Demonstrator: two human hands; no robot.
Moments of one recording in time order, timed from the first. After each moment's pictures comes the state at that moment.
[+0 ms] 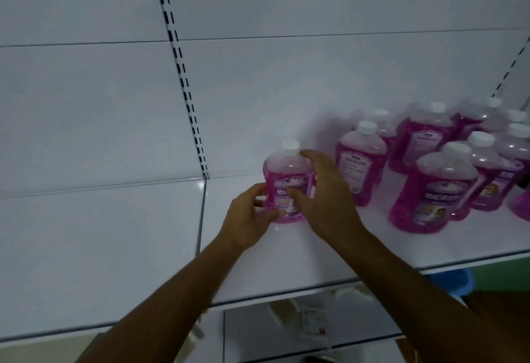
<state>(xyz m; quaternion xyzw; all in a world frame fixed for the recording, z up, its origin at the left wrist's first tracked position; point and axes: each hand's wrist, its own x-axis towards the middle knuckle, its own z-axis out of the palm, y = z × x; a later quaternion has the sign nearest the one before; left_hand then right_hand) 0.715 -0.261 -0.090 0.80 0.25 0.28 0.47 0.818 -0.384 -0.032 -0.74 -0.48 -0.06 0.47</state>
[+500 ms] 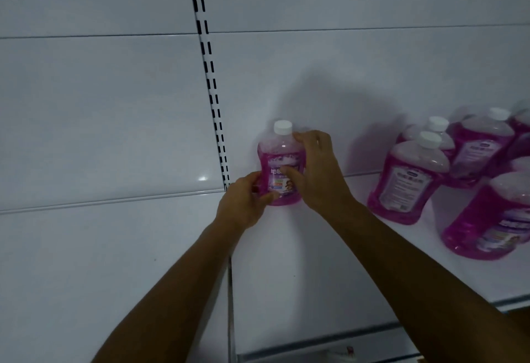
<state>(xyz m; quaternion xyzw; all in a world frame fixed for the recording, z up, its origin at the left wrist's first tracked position) 0.718 -0.145 -0.096 0.85 0.30 0.25 0.37 0.828 -0.263 -0.027 -0.76 -0.50 -0.06 0.41</state>
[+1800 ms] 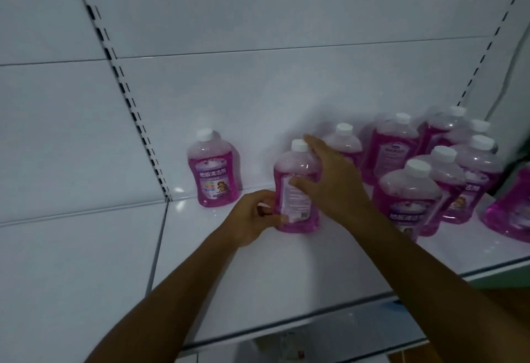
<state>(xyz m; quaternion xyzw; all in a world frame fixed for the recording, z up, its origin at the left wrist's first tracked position) 0.795 -0.261 -0.078 0.78 0.13 0.19 0.58 0.909 -0.399 0.004 -0.79 -0.45 -0.02 0.42</state>
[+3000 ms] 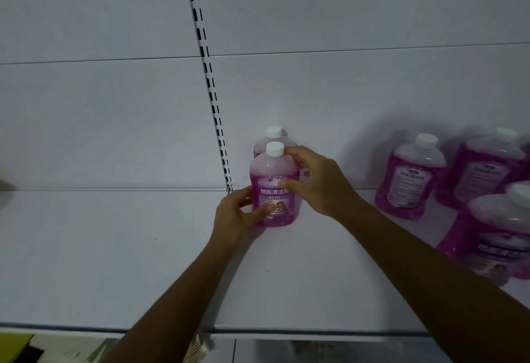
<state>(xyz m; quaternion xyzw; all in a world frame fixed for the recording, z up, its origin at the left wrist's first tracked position) 0.698 -0.222 -0.078 0.72 0.34 0.39 0.46 0.864 -0.300 -0.011 -0.65 -0.62 0.09 0.44</state>
